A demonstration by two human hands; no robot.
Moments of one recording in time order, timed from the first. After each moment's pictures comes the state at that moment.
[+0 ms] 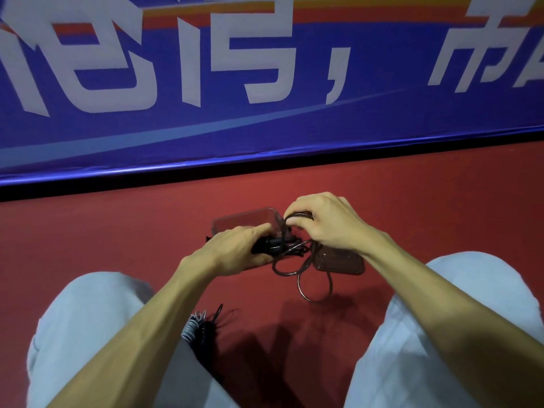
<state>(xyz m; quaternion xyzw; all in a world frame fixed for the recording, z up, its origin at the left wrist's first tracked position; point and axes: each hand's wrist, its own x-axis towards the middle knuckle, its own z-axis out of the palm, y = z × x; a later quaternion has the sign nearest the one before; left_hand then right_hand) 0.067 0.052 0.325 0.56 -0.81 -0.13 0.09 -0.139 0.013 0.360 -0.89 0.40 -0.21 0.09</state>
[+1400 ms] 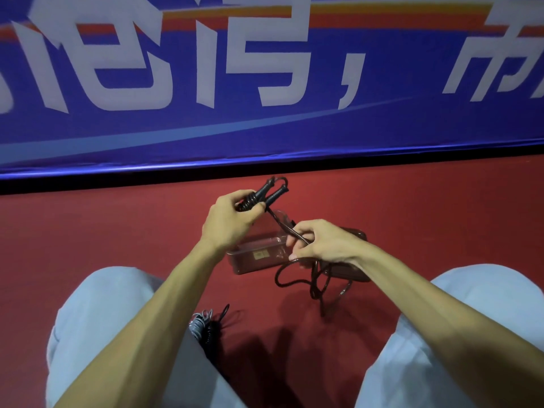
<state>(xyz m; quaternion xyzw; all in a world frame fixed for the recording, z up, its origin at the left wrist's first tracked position) 0.077 0.044 0.340 0.64 -0.54 -0.26 0.48 -0.122 0.007 0.327 -0.75 0.43 -0.16 0.48</state>
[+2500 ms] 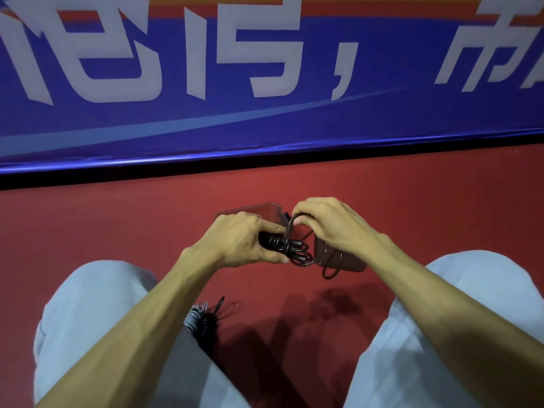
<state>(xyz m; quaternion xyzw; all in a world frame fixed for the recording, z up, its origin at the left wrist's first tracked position) 0.063 0.067 0.346 0.57 -0.81 -0.07 0.08 -0.142 0.000 0.330 -0.91 0.35 -0.22 0.05</state>
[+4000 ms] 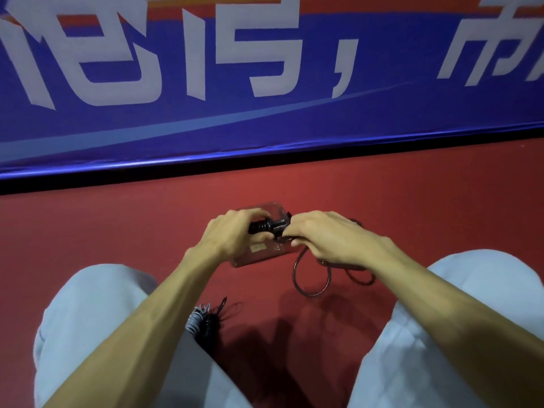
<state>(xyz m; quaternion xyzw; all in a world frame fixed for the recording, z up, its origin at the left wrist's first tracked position) 0.073 0.042 0.323 0.67 -0.72 -0.09 0.13 -0.134 0.023 0.345 -0.95 0.30 -0.05 0.03</state>
